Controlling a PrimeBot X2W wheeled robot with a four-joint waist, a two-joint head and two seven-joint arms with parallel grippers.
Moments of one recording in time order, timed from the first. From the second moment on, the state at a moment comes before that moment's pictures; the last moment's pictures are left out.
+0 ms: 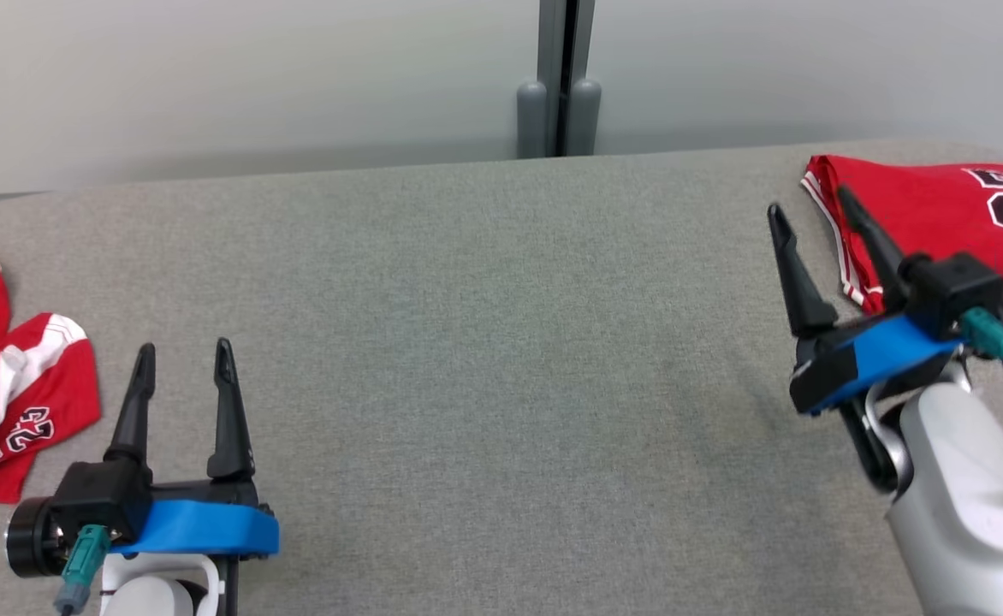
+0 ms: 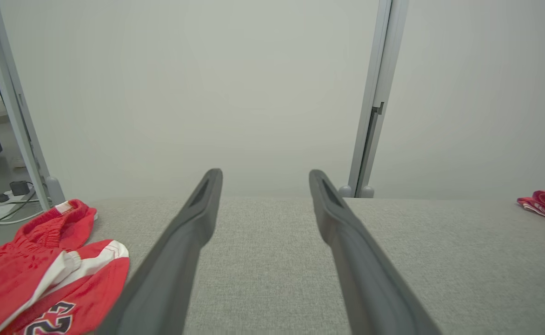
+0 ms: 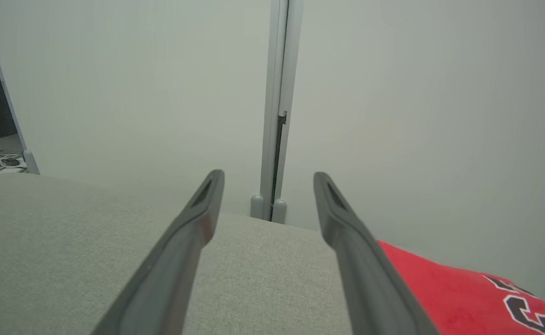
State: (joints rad) left arm -0.11 0.12 -0.01 0.17 -0.17 -0.03 -0.26; right arm -0.56 -0.23 0.17 0.51 0.20 0.13 -0.26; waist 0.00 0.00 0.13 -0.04
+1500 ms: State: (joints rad) left arm -0.04 0.13 -0.06 0.21 -0.20 -0.02 -0.24; right arm -0.02 -0.05 -0.05 0.08 0.14 0.13 -0.11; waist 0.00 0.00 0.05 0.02
